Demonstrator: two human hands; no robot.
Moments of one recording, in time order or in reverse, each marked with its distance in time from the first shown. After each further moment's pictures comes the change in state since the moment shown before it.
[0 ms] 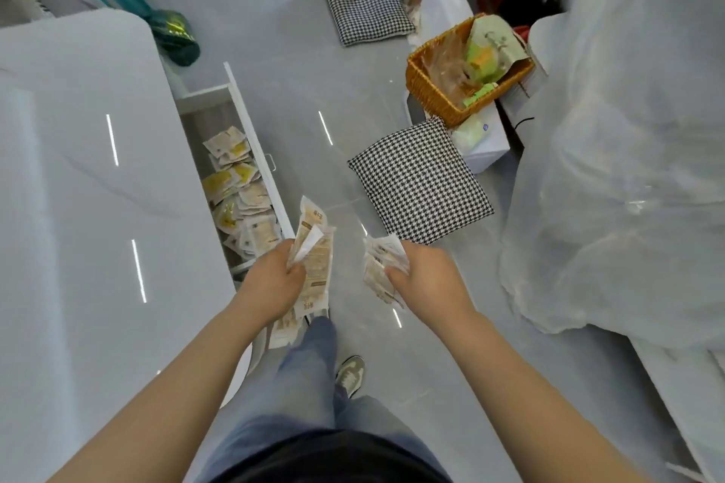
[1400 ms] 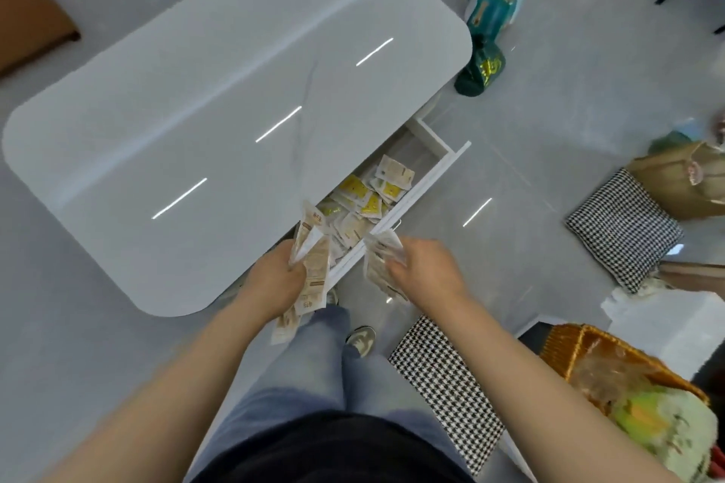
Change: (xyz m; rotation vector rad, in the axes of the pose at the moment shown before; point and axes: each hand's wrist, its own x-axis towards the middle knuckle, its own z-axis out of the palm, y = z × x) left_hand 0.136 -0.025 -0.073 -0.702 0.596 -0.689; right_hand 0.337 -0.199 0.016 -0.559 -0.627 -0.951
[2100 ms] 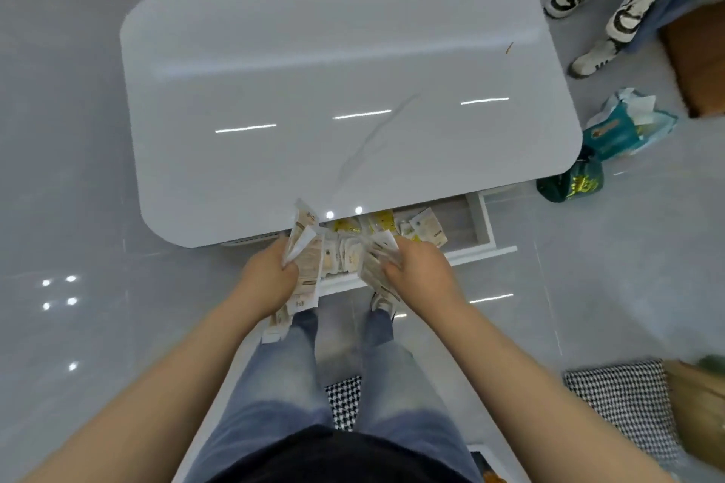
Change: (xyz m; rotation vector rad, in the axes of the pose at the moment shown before) left_hand 0.029 0.029 0.021 -0.429 0.258 -0.399; right_hand 0.131 -0.009 -0.049 -0.261 -0.305 -0.395
